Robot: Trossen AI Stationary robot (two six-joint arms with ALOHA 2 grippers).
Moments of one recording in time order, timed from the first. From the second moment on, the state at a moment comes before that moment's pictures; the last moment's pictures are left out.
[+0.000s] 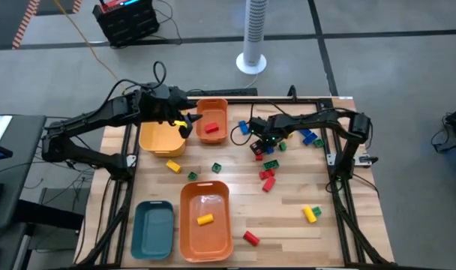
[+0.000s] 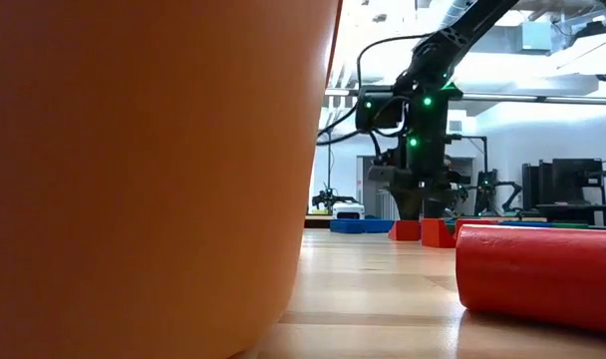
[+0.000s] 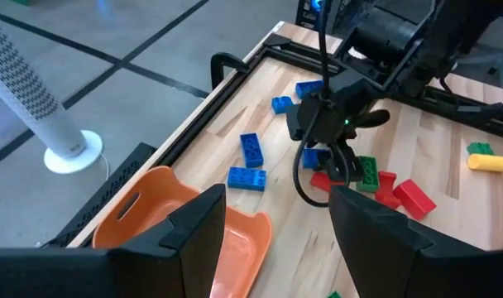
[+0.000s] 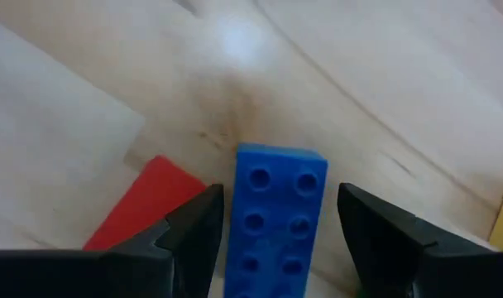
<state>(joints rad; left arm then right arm) 0.31 1.18 1.34 -0.64 -0.15 -0.11 -0.35 1.79 1.07 -0.70 0.13 0.61</state>
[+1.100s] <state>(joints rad) 0.31 1.18 1.29 -0.62 0.10 -0.01 -0.33 1.50 1.15 -0.51 0.09 0.28</state>
